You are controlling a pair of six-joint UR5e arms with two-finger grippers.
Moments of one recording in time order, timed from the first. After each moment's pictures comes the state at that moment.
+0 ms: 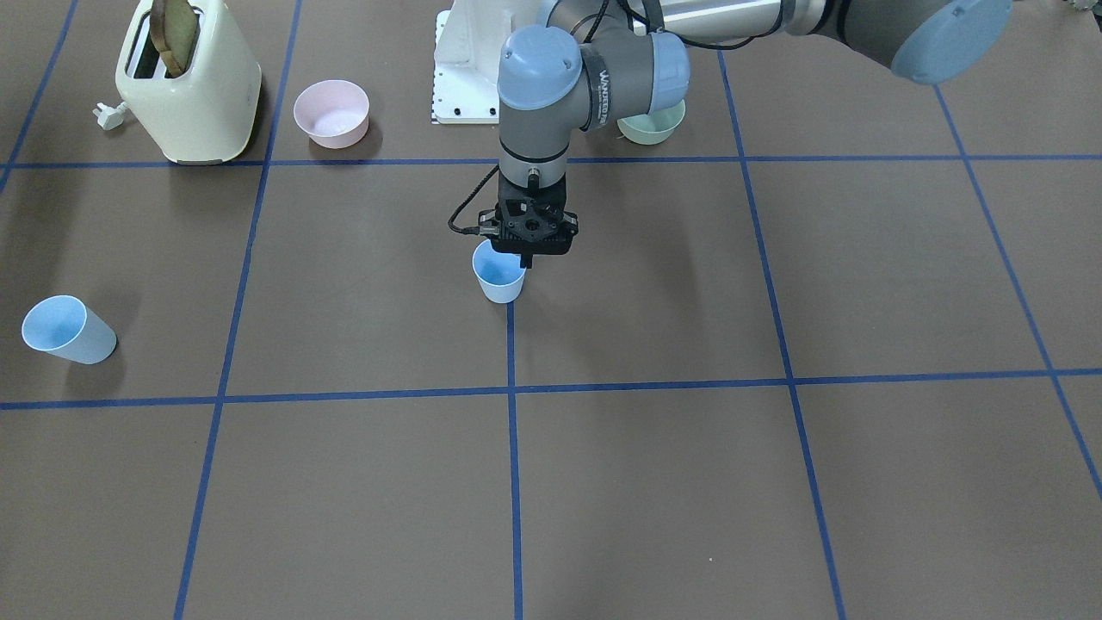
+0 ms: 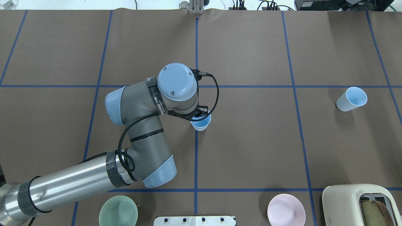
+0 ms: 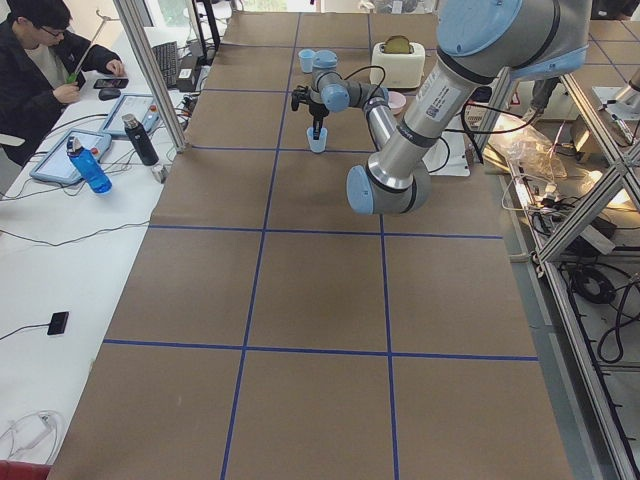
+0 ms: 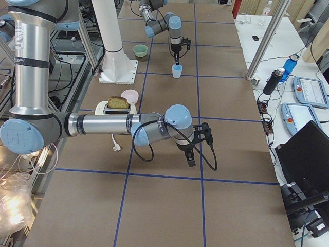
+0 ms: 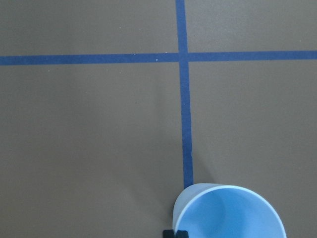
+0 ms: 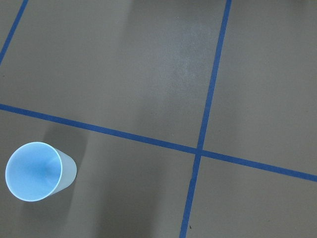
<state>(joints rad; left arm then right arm) -0.49 -2.41 -1.55 -1.57 -1.81 -1.20 1.57 -1.67 1.74 -1.28 2.37 0.03</state>
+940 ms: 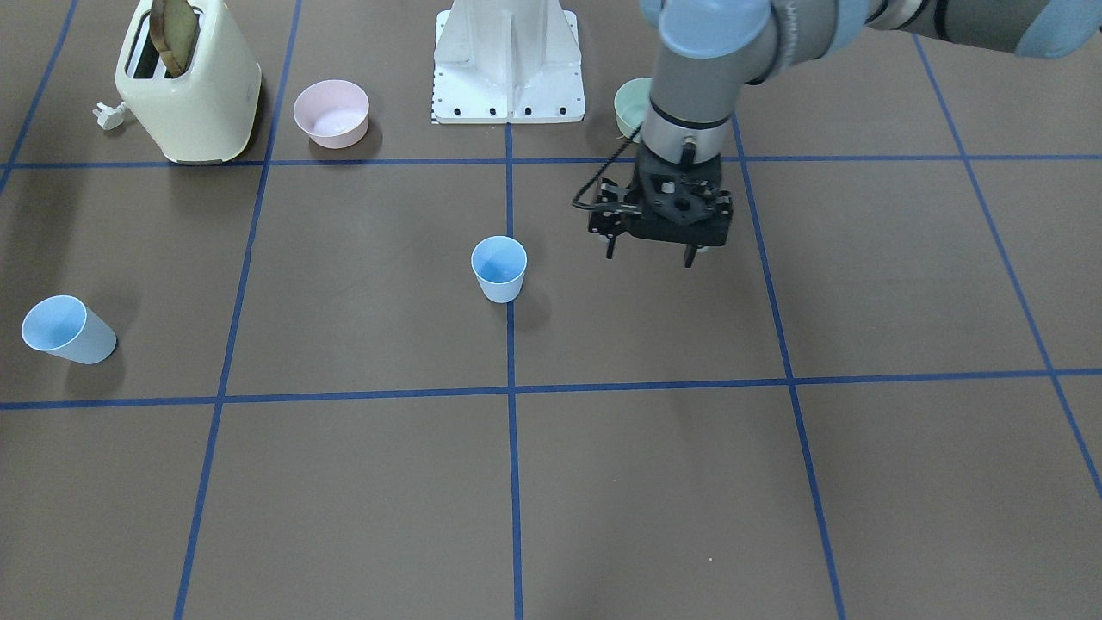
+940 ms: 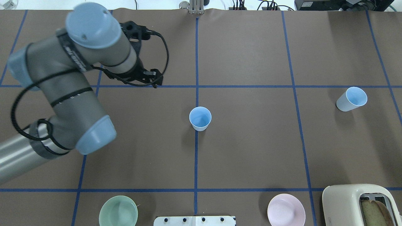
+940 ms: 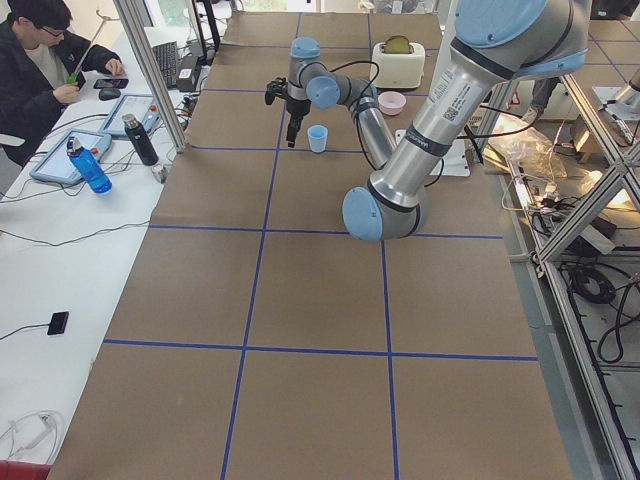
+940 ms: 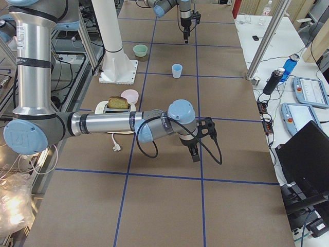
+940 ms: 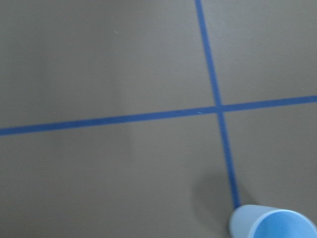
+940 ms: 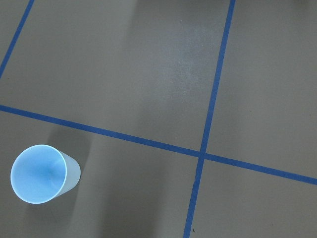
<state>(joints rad) -0.79 -2.19 -1.87 -1.40 -1.96 -0.83 1.56 -1.62 1.74 -1.28 2.38 0.03</state>
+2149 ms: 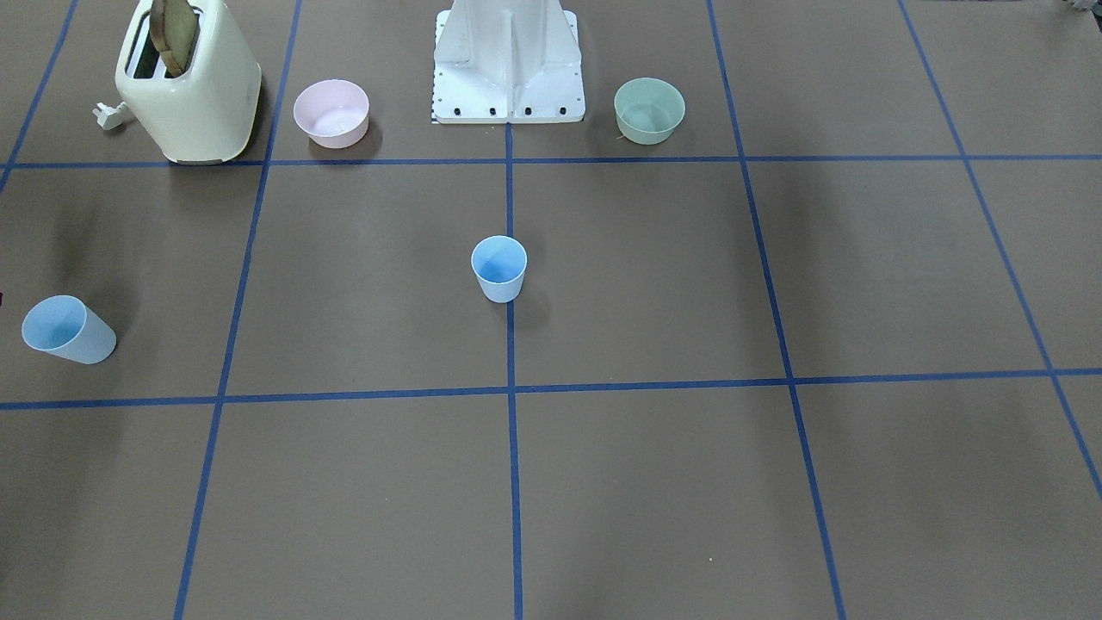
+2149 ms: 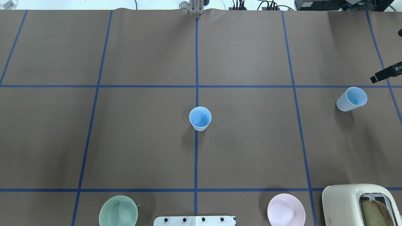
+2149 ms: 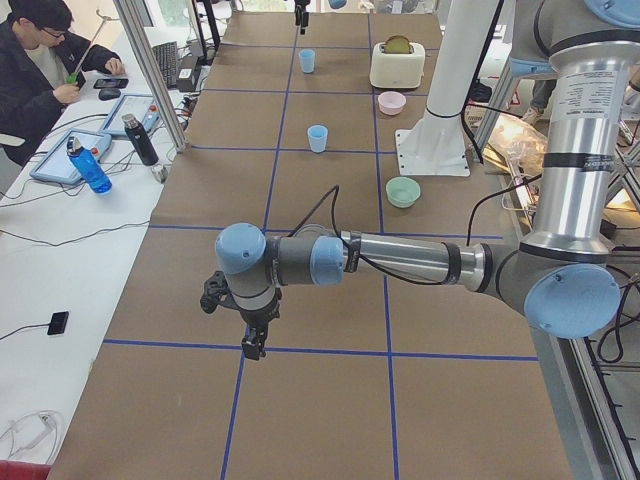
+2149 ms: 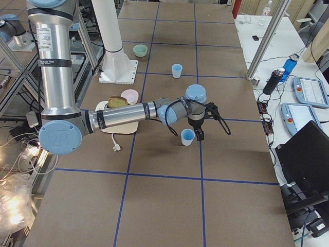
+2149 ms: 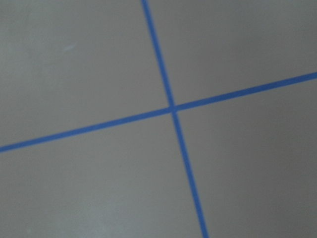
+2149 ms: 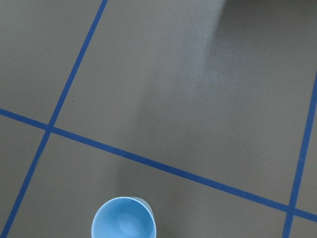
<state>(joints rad) -1.61 -1.60 -1.60 -1.47 -2.28 0.25 1.25 -1.53 1.71 -1.28 2.28 0.21</state>
